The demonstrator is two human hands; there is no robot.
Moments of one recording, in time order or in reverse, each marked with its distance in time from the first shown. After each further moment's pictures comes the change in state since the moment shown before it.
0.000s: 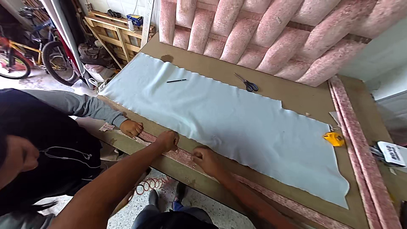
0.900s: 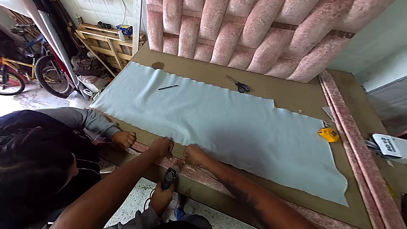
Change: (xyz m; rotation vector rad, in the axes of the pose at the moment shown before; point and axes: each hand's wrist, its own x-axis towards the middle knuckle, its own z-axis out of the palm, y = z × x) left_hand -0.012 0.015 -0.025 0.084 -0.074 0.131; right_hand 0.075 -0.004 -0.020 -0.271 -0.364 0.051
